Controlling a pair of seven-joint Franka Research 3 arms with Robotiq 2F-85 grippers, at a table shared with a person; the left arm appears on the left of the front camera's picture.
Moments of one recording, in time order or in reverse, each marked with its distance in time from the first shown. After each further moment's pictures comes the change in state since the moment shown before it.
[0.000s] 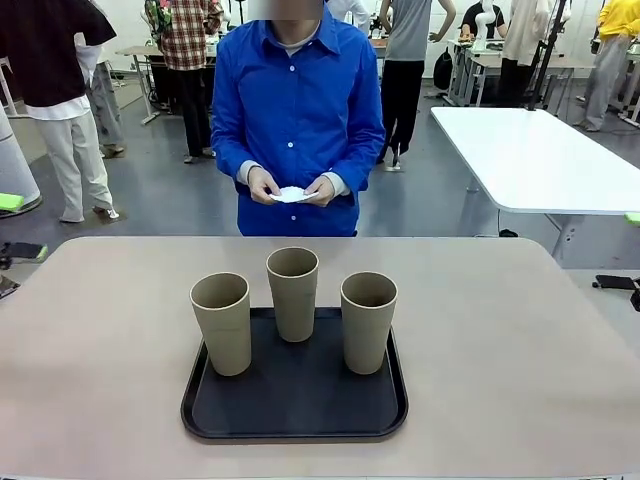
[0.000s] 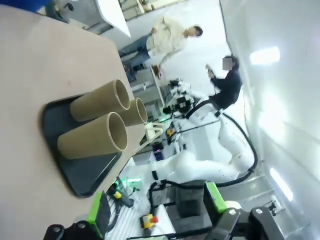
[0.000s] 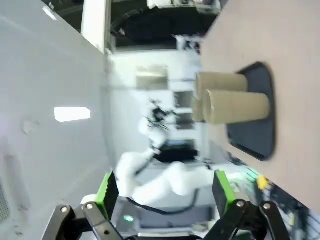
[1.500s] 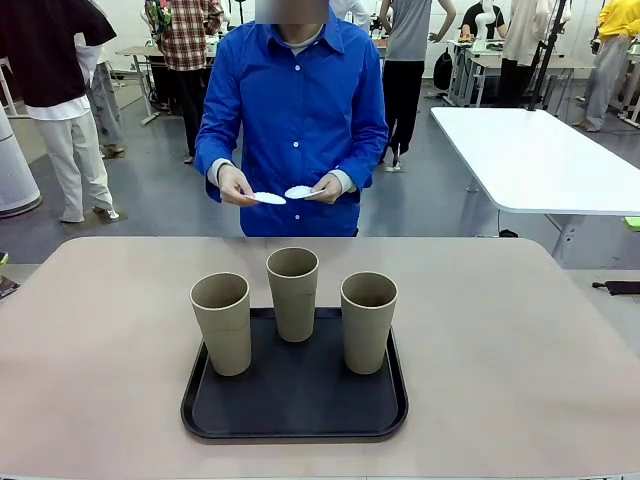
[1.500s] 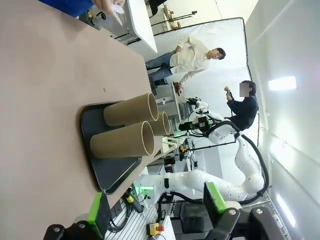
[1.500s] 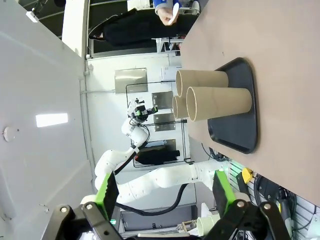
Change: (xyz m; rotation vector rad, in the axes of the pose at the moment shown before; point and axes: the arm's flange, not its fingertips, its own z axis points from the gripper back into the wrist) left arm 0.007 0.016 0.047 0.106 -0.077 0.086; right arm -0.012 0.018 -0.001 -0.161 0.008 0.027
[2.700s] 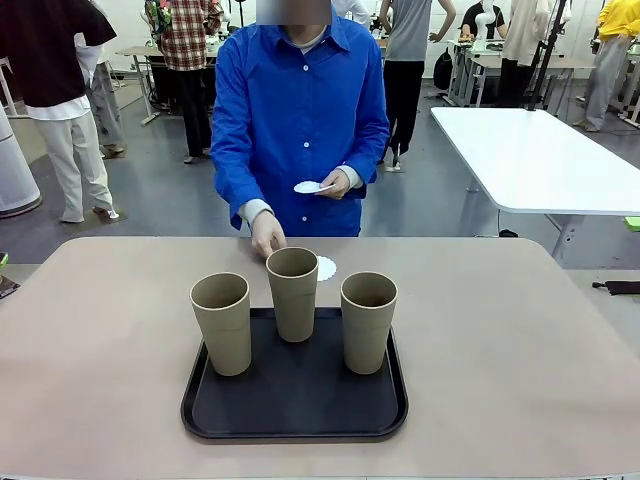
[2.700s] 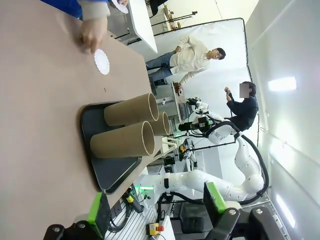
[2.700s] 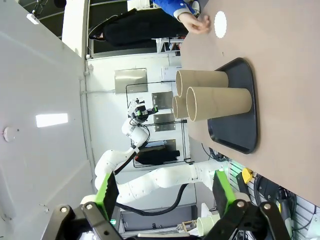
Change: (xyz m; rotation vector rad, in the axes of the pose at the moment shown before) left arm 0.000 0.001 0.000 -0.001 0.000 0.002; right arm 0.000 0.000 0.000 0.000 -0.001 0.000
